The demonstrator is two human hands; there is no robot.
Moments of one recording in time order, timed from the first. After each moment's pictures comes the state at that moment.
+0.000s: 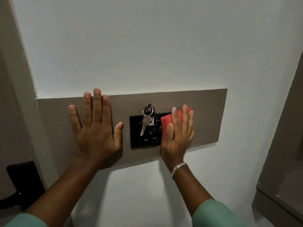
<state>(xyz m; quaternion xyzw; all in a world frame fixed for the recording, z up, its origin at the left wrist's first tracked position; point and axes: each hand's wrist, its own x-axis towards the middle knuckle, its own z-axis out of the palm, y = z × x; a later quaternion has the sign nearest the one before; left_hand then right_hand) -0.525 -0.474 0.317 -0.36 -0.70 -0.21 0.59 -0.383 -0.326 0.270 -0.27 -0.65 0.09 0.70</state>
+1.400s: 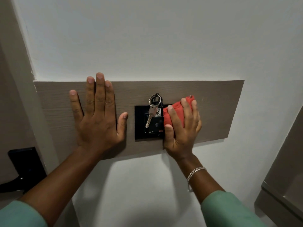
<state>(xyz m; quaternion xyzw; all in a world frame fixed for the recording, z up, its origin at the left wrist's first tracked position) -0.526 -0.472 0.317 -0.37 -0.70 -0.20 0.59 -0.379 -0.310 0.262 -0.16 -0.70 -0.11 0.69</state>
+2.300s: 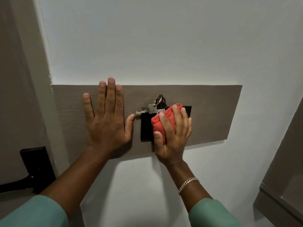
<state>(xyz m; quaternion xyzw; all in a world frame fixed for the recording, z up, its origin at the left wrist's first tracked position) -0.526 -0.472 0.316 -0.38 -0.68 -0.22 0.59 -0.398 -0.356 0.260 -0.16 -0.70 -0.04 0.70</state>
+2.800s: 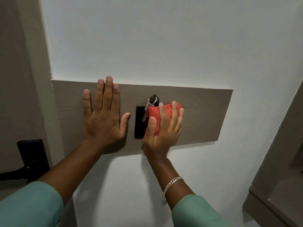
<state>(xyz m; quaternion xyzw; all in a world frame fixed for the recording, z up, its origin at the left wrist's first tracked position) -0.522 -0.478 0.322 -0.40 -0.72 -0.21 0.53 -0.409 -0.367 0.273 -0.24 -0.67 0.07 0.70</state>
